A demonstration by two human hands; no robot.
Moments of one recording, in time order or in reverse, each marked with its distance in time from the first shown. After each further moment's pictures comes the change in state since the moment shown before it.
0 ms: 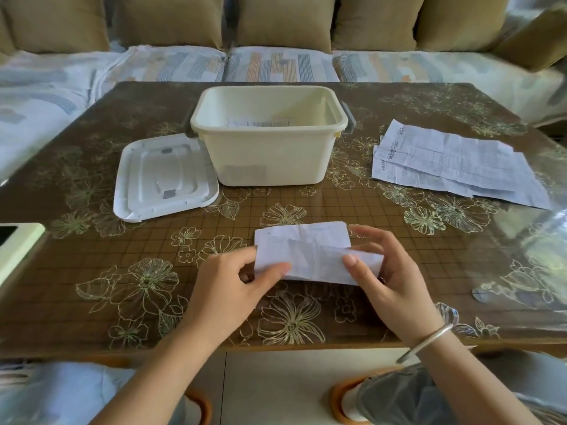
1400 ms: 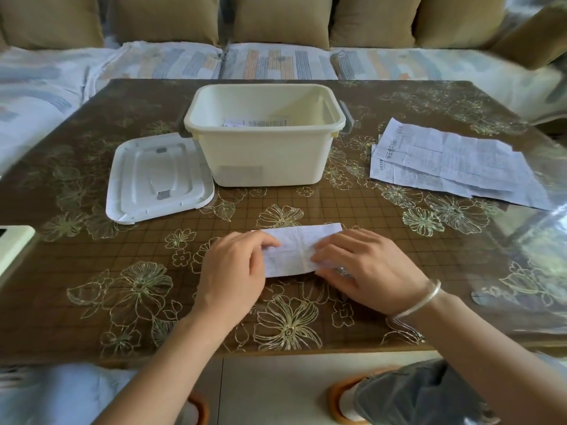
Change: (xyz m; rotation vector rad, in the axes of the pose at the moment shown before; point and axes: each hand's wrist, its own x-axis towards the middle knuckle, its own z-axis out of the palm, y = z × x) left_hand 0.023 -0.008 0.019 0.308 0.065 0.071; right_hand 0.044 0.010 -0.004 -0.796 -0.387 -0.547
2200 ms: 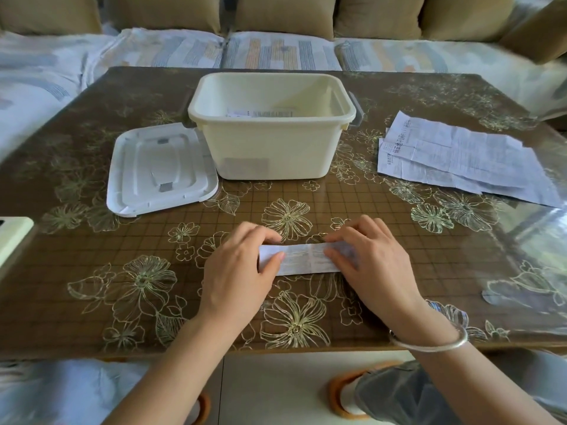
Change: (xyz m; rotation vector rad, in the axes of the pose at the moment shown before) left_hand -0.006 -0.001 -0.001 0.028 -0.068 -0.068; right_hand 0.000 -0.016 0.021 0.015 0.200 0.461
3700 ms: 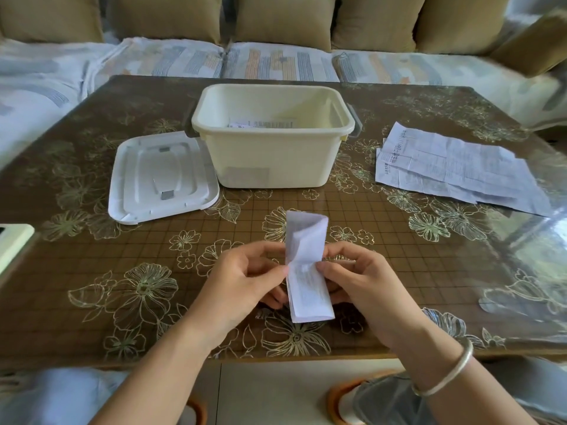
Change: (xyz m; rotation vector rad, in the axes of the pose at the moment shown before) left_hand -0.003 0.019 -0.030 -0.949 -0.344 -0.427; right_hand -0.003 -0.042 -0.030 1.235 -0.329 0.605
